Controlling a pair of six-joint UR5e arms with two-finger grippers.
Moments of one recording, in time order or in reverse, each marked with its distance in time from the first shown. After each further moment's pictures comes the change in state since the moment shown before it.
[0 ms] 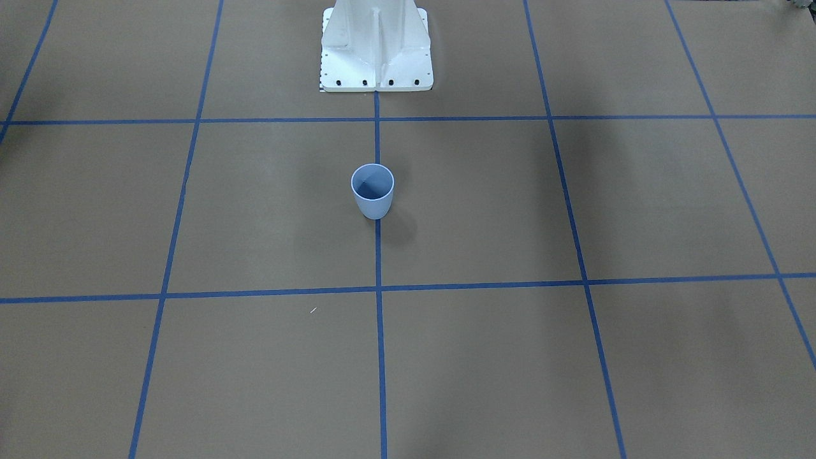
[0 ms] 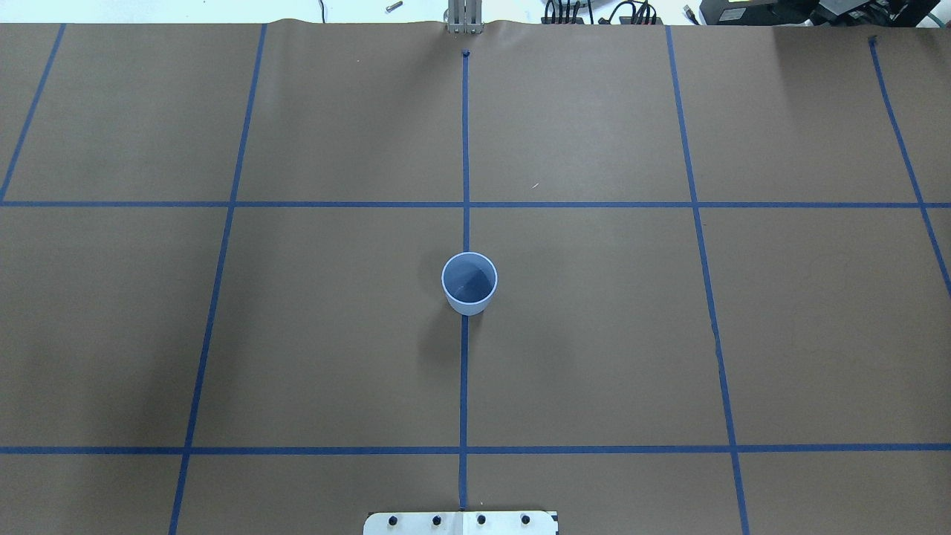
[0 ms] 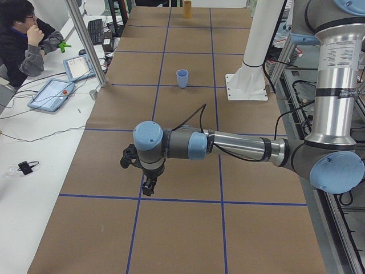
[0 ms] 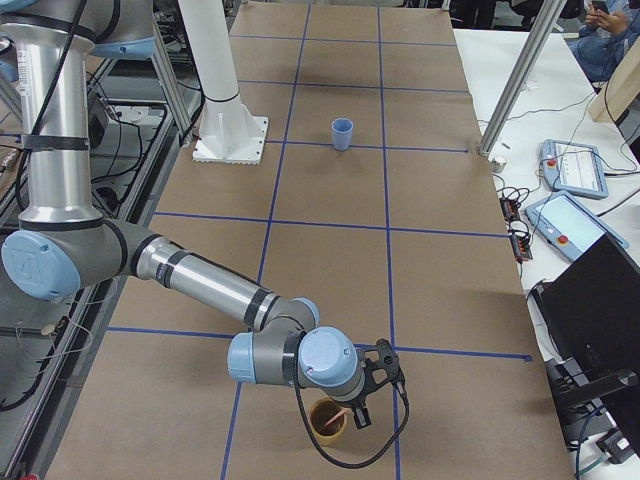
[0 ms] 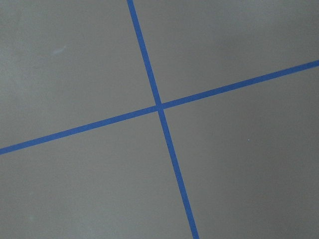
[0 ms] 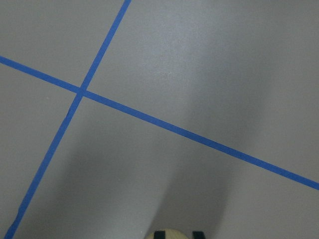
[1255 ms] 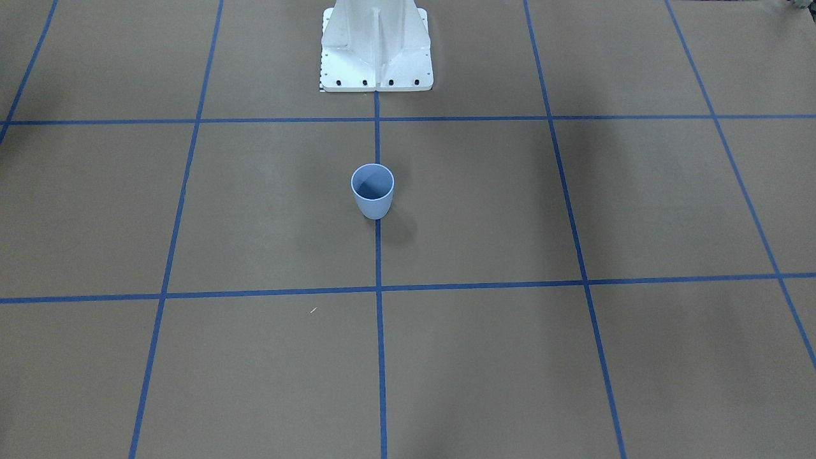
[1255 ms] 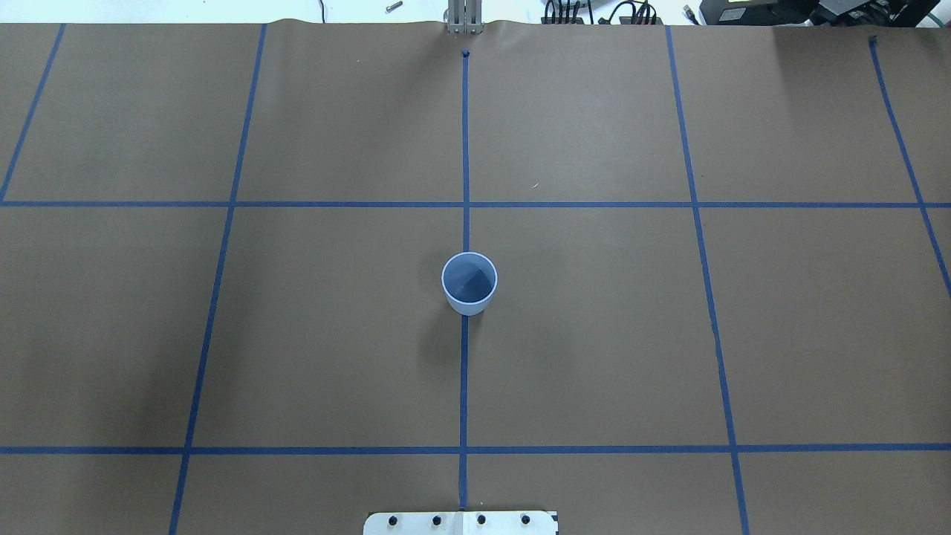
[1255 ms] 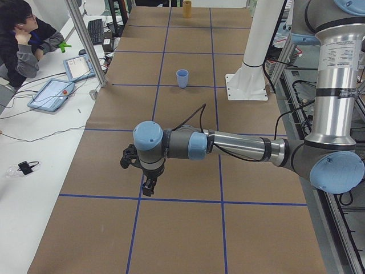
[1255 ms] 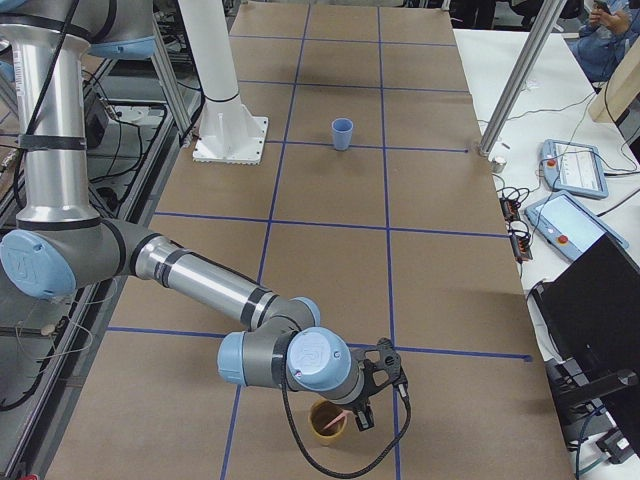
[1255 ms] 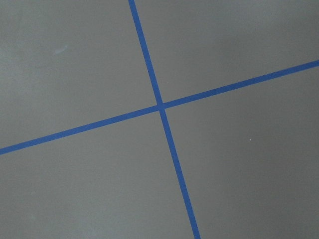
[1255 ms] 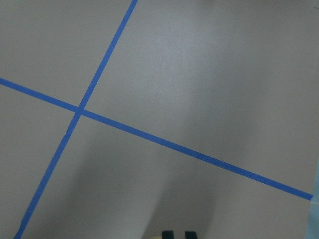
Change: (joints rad) left arm 0.000 0.000 0.001 0.000 0.004 0.000; right arm 0.084 0.011 0.028 -0.012 0.037 -0.003
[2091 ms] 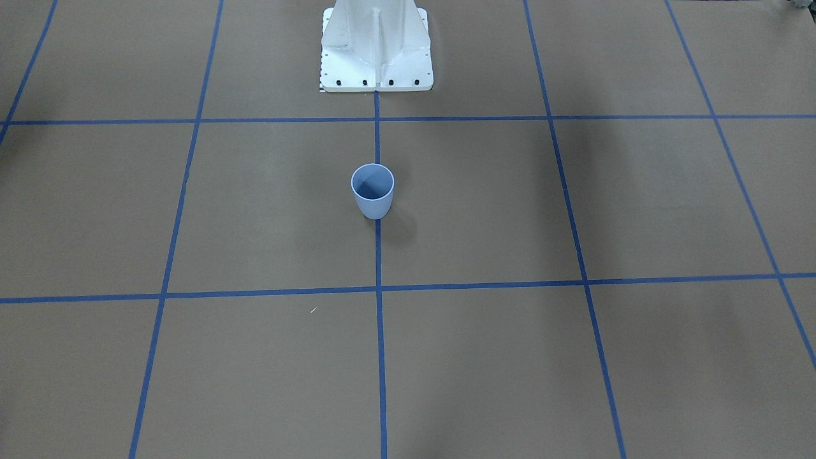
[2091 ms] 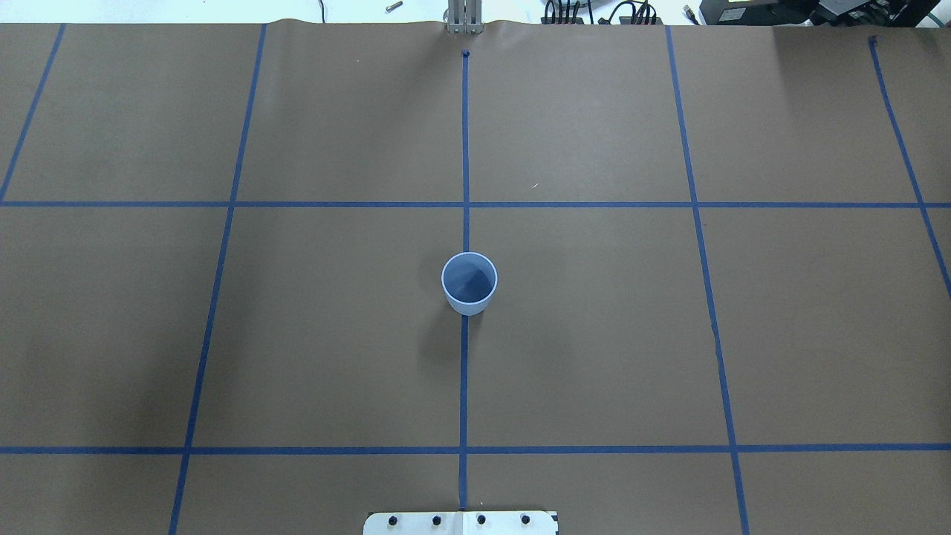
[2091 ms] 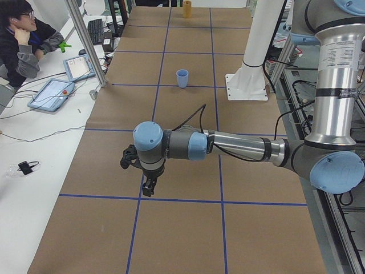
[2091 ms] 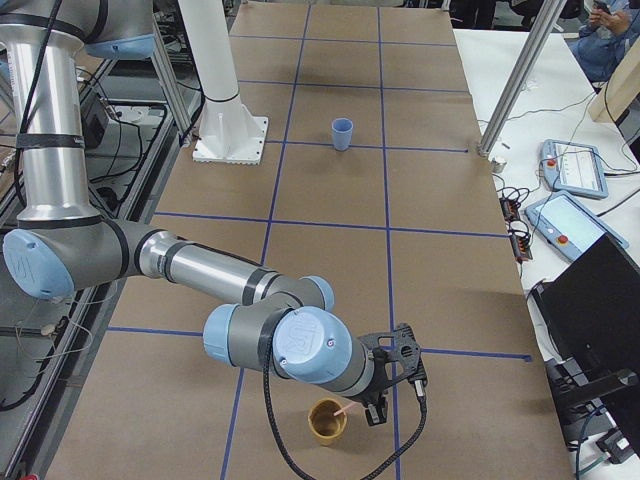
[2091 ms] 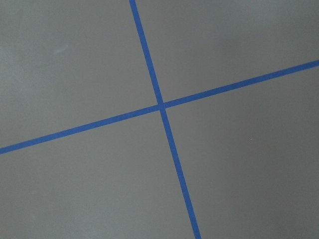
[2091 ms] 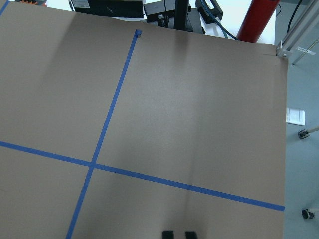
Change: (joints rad) left arm 0.000 0.000 0.003 0.000 -0.001 0.000; right arm 0.145 0.076 0.118 -0.258 0.067 0.003
